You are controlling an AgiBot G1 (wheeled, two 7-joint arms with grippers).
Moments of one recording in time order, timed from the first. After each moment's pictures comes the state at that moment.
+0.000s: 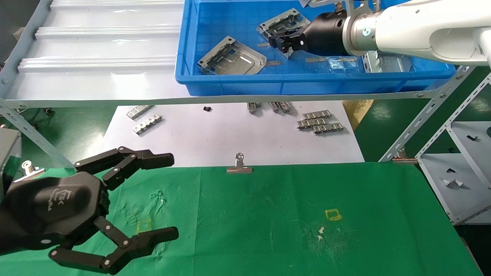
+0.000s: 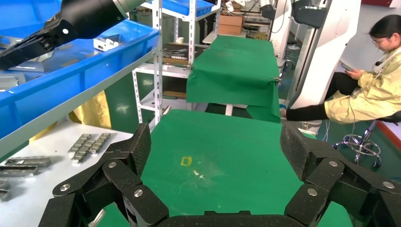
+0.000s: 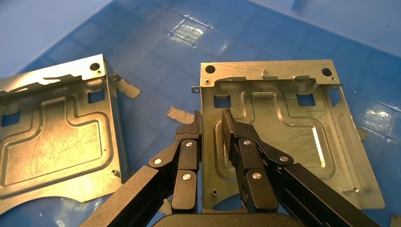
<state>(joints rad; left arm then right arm) -1.08 0.61 0.29 -1.28 0.73 1.49 -0.18 2.00 -1.35 -0.76 0.18 -1.53 -0.83 0.48</state>
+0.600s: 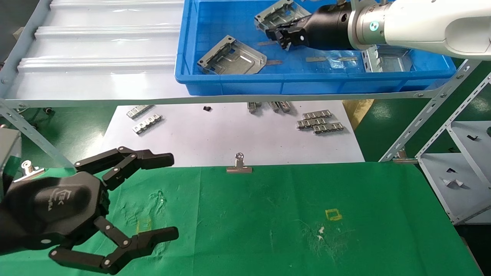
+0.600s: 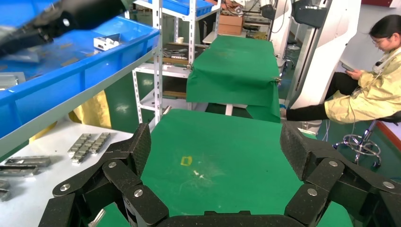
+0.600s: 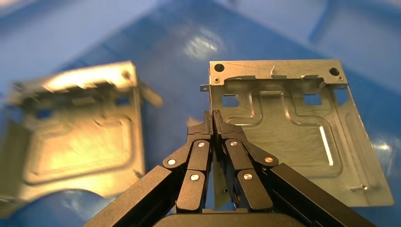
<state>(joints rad) -1.08 0.61 0.29 -1.28 0.73 1.49 -0.18 2.03 -1.31 -0.73 0.19 -1.45 -0.91 0.31</state>
